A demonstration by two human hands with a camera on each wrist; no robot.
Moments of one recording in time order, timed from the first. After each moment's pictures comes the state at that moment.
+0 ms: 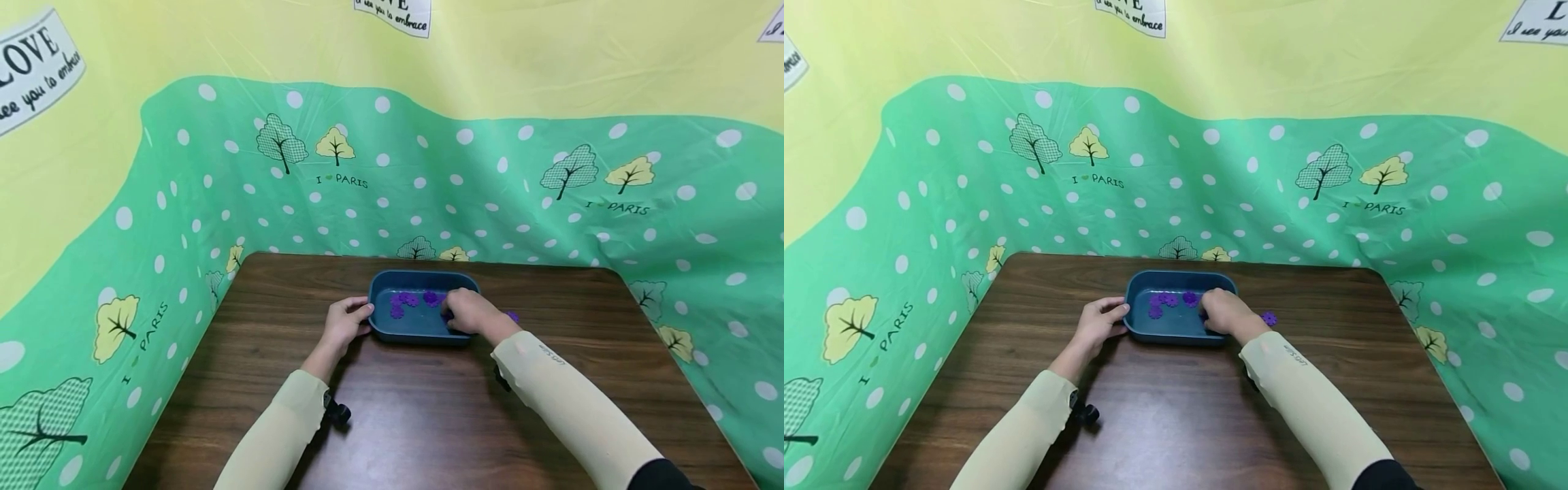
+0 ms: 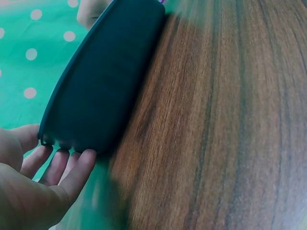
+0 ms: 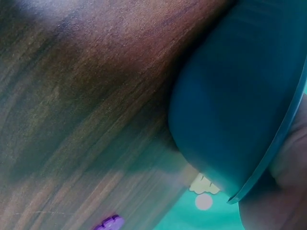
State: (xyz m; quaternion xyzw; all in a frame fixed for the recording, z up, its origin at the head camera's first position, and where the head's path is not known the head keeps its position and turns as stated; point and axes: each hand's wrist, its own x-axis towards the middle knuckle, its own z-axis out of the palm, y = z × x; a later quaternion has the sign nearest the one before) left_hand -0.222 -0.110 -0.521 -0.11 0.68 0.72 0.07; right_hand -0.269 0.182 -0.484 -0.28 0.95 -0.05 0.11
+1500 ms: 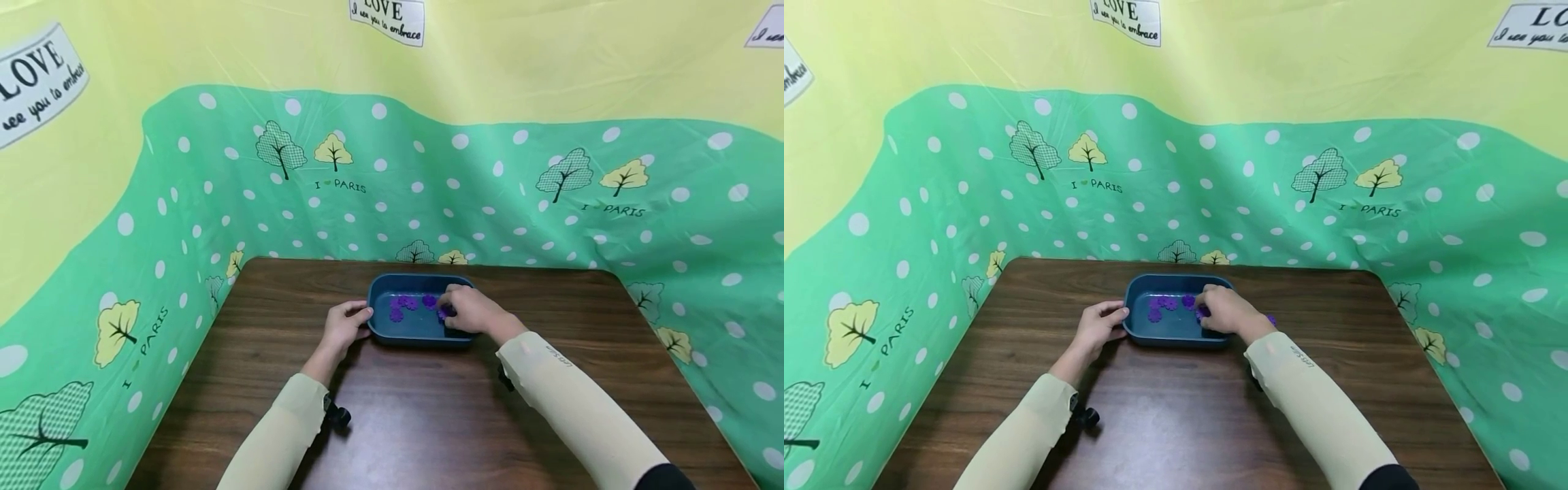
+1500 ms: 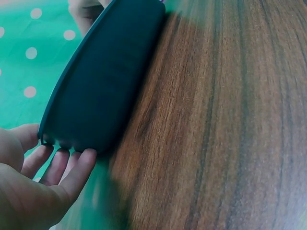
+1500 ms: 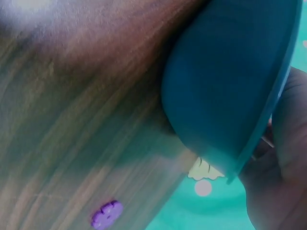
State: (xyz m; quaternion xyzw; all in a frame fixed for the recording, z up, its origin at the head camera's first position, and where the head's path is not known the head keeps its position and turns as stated) left_hand -0.222 -0.110 -0.521 -0.11 0.68 0.72 0.07; right_hand -0.270 0.192 -0.475 -0.28 0.95 -0.11 0.08
